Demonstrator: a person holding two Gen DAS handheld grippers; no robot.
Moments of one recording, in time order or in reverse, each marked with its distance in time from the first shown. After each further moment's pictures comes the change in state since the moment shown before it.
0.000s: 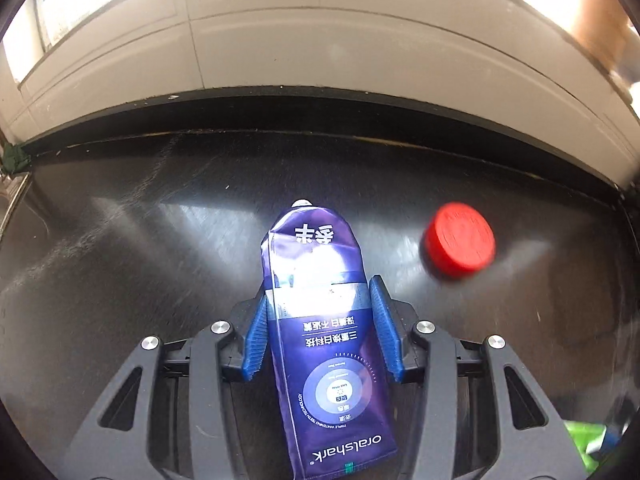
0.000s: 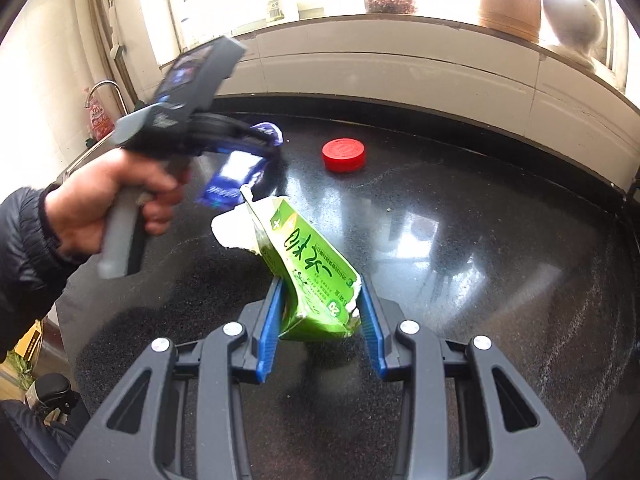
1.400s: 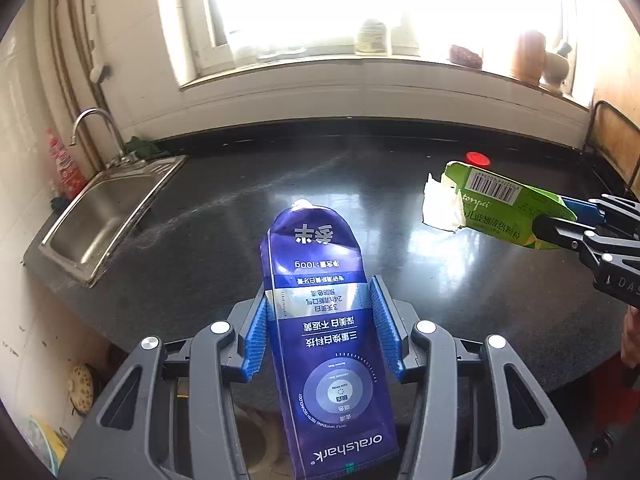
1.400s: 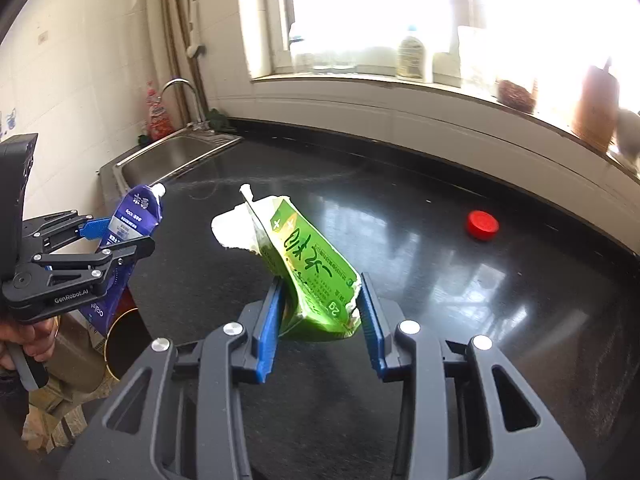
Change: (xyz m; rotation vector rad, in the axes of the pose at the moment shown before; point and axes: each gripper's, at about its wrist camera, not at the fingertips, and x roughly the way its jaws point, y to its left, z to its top) left arm -0.250 0.159 -0.211 0.019 -0.225 0.154; right arm -0.042 0.209 0.026 -0.145 -0.110 0.095
